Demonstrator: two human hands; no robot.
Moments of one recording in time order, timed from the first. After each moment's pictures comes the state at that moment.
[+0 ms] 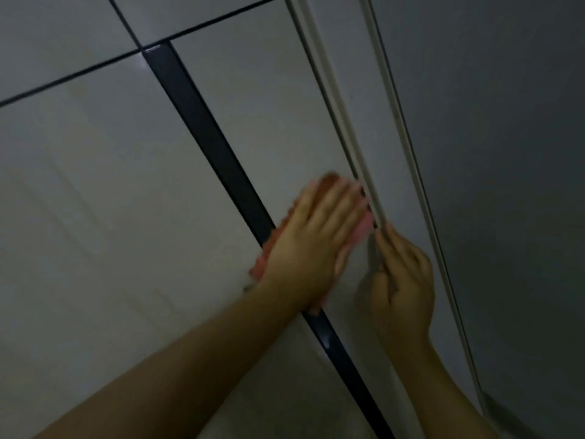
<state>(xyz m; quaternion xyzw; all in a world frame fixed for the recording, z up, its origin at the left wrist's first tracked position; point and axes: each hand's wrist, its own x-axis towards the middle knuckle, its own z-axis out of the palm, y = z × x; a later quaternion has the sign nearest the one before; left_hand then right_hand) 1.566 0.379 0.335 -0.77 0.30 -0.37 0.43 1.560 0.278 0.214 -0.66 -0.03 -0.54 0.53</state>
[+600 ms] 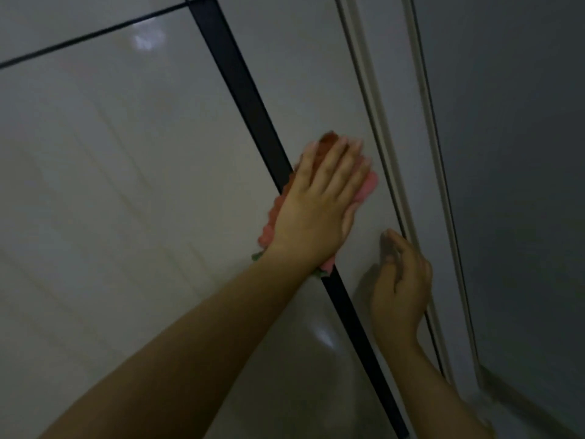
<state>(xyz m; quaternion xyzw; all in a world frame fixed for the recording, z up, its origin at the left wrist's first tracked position) 1.557 0.393 0.341 -0.76 0.26 -0.44 0.41 1.531 0.320 0.203 -0.60 0.07 -0.45 0.65</state>
